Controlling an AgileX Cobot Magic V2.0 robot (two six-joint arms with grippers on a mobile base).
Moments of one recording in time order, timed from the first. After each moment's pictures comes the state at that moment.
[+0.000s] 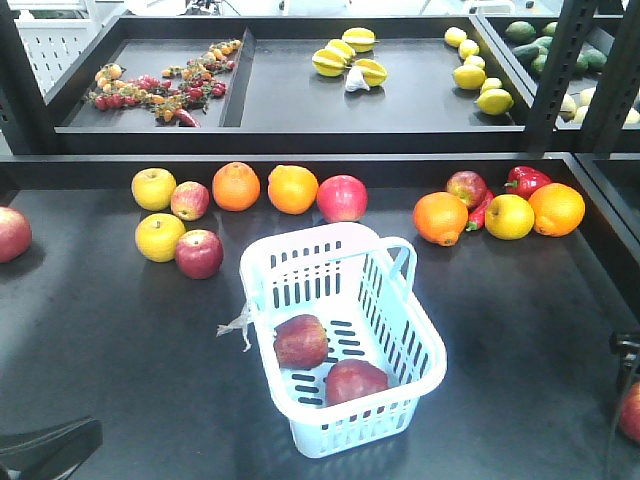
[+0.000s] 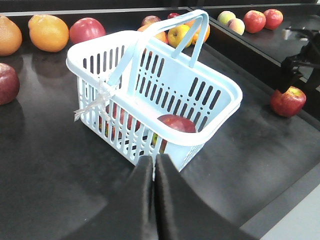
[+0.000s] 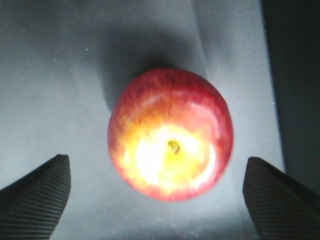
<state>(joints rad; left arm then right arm) -0.60 0.48 -0.21 -0.42 0.18 0.18 -0.39 1.95 -1.12 -0.04 0.84 -0.08</state>
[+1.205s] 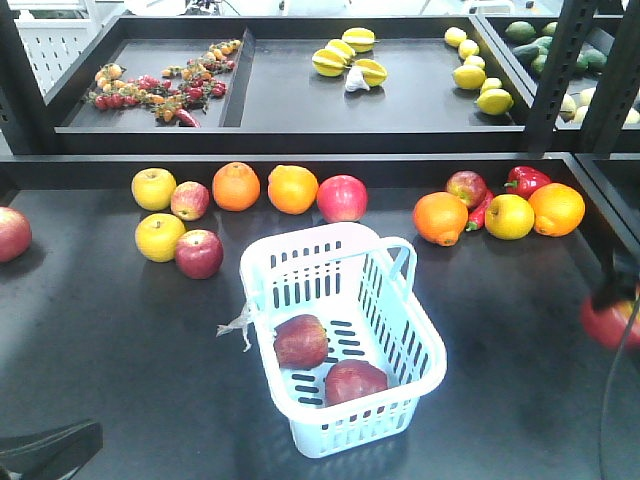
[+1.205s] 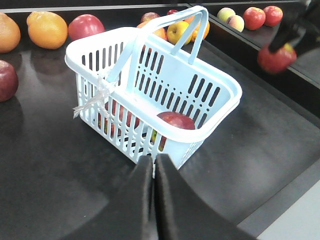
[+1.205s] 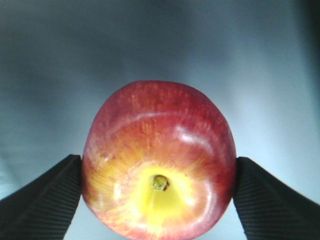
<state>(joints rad) -0.60 0.48 -0.21 -0.42 0.19 0.18 -0.40 1.80 -1.23 0.38 0.91 -0.36</state>
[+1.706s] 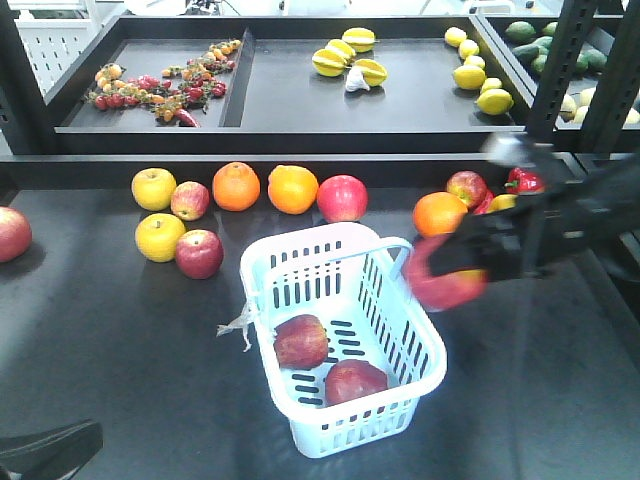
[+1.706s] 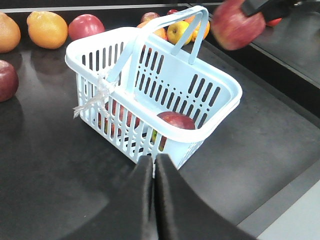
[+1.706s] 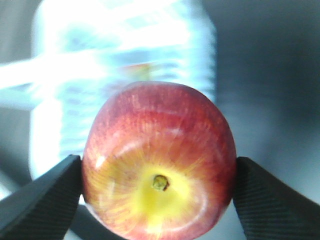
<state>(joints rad) -0.60 0.48 -0.21 -0.42 0.19 0.18 0.02 1.66 -1.23 0.75 1.03 -0.60</state>
